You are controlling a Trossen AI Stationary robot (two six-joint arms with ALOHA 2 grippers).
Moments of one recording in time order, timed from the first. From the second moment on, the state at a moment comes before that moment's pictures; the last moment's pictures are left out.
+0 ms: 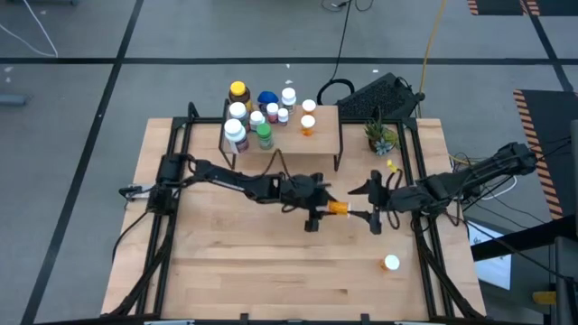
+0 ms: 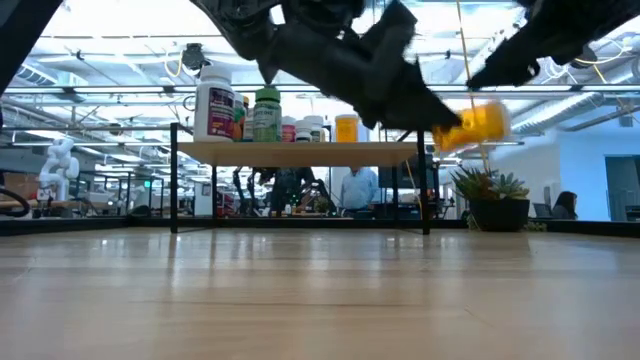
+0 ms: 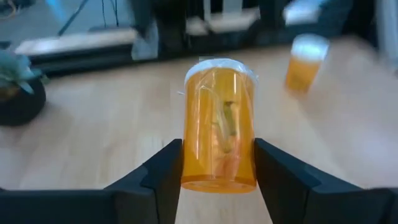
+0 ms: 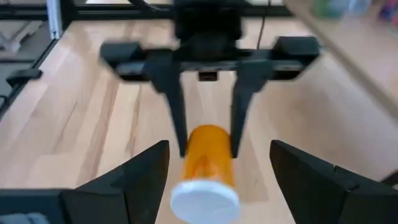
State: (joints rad) left arm -0.03 2.04 1.37 0.22 0.07 0.13; right arm 0.35 0.80 0.51 -0.25 0.40 0.23
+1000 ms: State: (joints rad) left arm 0.06 1.88 1.05 0.96 0.39 -0.07; right arm 0.34 0.93 0.51 0.35 0.39 -0.23
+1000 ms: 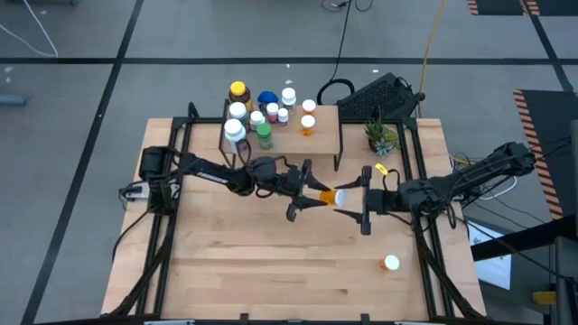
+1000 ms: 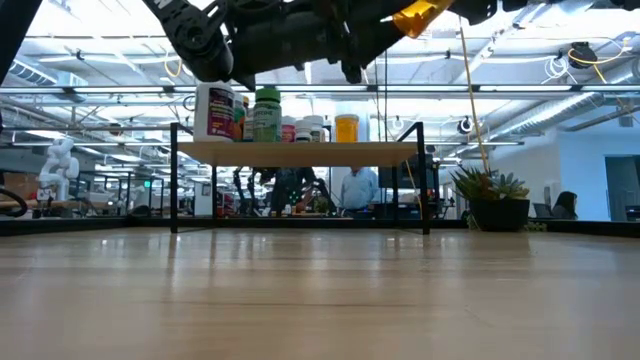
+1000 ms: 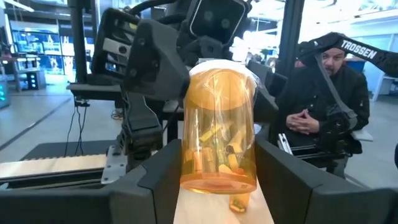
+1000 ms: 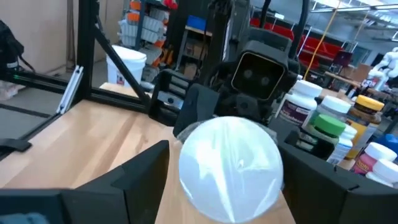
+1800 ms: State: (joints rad) left arm 0.01 1.88 1.10 0.60 0.20 0.03; right arm 0.18 0.97 0.66 -0.12 0.22 0.12
